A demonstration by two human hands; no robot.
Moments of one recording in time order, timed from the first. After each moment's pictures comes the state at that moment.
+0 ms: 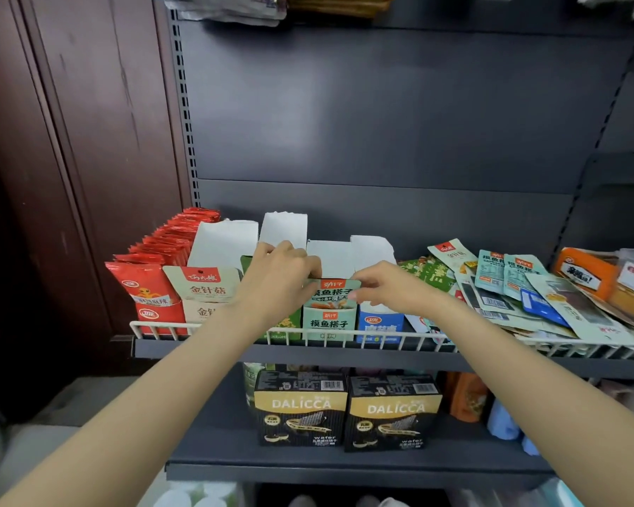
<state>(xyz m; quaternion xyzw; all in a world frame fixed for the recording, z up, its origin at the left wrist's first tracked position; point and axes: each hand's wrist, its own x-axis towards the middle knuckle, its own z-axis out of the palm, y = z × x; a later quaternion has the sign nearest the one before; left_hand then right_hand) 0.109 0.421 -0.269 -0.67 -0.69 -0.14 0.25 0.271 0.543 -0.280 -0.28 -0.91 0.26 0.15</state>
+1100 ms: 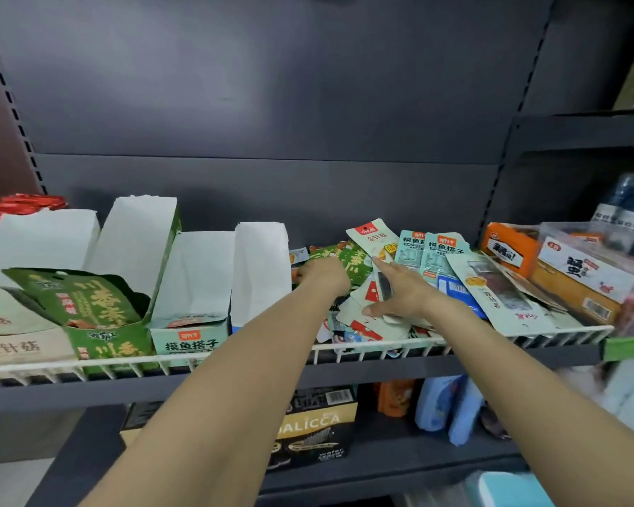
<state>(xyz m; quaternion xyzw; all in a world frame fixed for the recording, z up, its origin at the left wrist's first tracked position) 0.268 0.654 -0.316 -0.60 -0.80 -0.05 -0.09 0.409 0.688 -0.336 -0.53 -0.83 0.15 0.08</state>
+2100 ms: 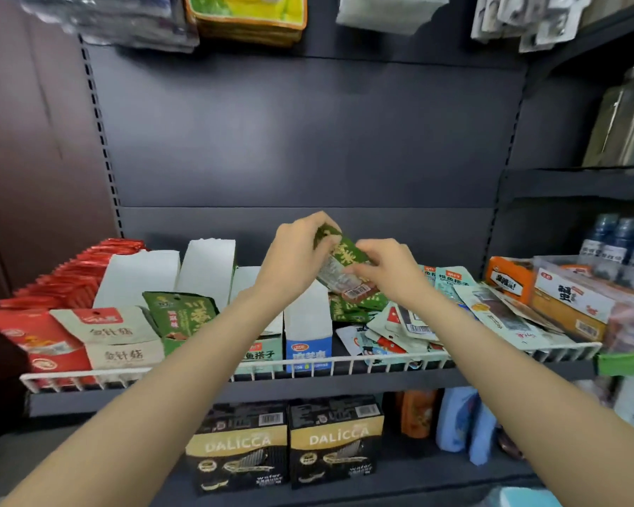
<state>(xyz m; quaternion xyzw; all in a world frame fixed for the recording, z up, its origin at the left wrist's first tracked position) 0.206 0.505 -0.222 -0.66 -0.58 -0.47 0.10 0.357 0.576 -0.239 -0.35 -0.85 0.12 0.37</state>
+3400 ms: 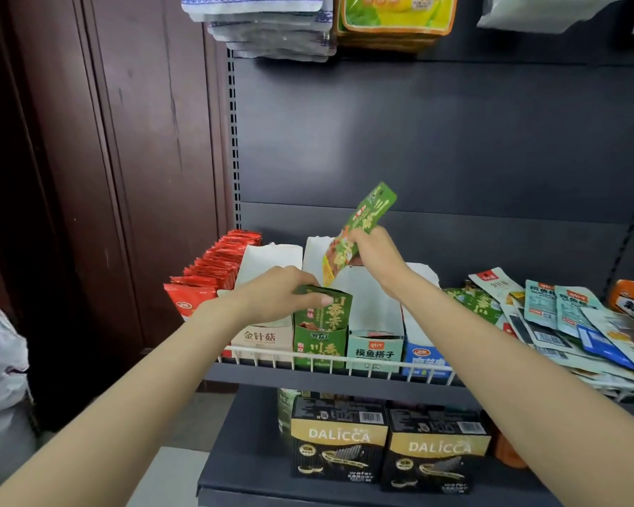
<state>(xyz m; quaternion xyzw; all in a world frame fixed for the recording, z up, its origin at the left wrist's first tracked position) 0.032 0.398 -0.243 -0.69 -0.70 -0.18 -0.05 0.159 0.522 -0.224 -0.30 -0.73 0.45 0.41</state>
